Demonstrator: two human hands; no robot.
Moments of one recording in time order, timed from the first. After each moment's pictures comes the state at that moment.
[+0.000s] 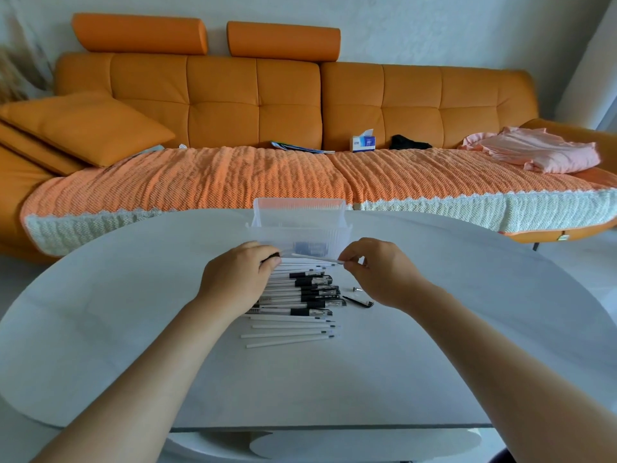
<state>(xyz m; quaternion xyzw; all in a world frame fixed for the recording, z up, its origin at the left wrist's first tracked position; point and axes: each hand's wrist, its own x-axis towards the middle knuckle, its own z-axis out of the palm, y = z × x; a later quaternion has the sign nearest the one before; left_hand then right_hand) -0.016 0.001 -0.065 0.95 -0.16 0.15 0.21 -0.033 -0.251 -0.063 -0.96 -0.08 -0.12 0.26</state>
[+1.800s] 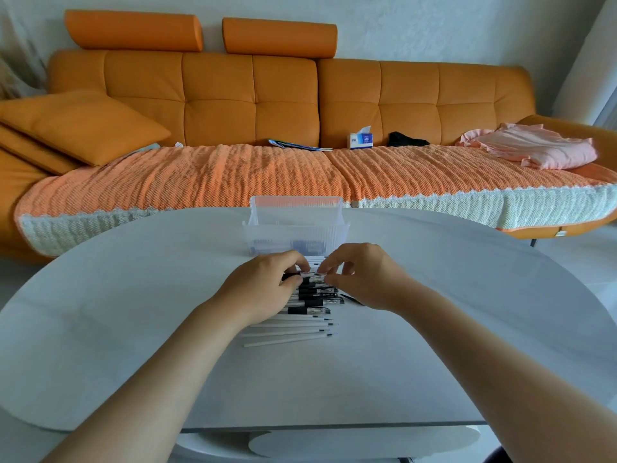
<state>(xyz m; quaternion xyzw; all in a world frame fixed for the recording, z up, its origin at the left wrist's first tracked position) -0.026 -0.022 -0.066 0.93 -0.25 0.04 0.26 -0.042 -0.235 -0.058 -0.94 -0.13 -0.06 0.32</state>
